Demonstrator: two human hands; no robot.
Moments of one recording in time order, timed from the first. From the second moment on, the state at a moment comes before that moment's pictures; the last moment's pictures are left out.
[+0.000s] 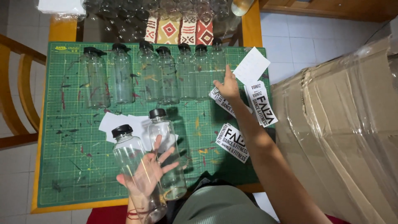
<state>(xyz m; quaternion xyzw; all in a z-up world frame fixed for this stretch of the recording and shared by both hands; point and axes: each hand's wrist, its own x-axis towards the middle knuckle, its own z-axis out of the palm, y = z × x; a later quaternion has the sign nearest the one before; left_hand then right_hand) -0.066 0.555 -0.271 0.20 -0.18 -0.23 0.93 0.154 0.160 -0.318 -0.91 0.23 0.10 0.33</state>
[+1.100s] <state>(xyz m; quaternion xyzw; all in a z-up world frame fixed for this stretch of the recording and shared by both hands) -0.075 0.556 -0.284 0.19 -0.11 -0.21 0.95 0.153 0.196 -0.334 -0.96 0.04 0.16 0.22</state>
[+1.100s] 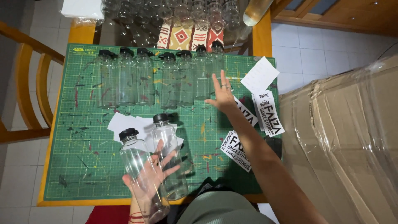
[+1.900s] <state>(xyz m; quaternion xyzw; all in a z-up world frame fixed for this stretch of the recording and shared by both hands) -0.081 0.559 -0.282 0.22 -0.12 -0.19 0.95 0.125 0.182 -0.331 -0.97 0.00 0.15 0.21</state>
